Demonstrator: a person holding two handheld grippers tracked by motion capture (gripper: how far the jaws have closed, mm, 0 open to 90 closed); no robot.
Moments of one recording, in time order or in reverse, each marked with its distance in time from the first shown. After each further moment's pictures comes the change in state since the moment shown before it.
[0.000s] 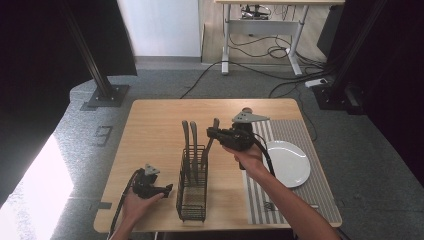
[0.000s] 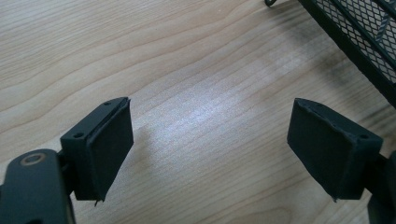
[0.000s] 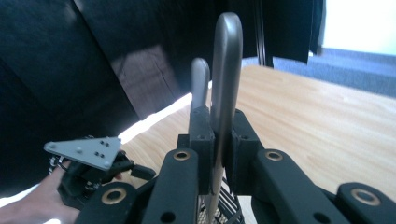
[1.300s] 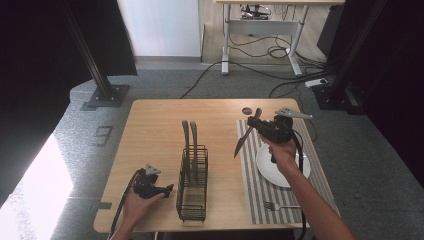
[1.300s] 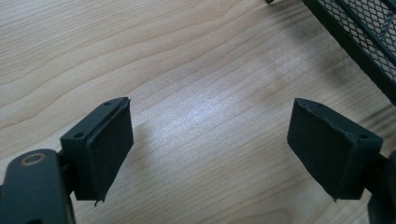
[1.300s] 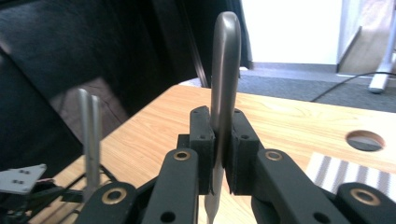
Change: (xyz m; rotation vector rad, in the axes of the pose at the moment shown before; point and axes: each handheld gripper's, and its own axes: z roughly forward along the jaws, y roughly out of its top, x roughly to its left) left arm -0.001 0.000 0.003 0.011 -0.003 -0.002; right arm -0.078 -0.010 -0.073 -0.090 -0.239 0.103
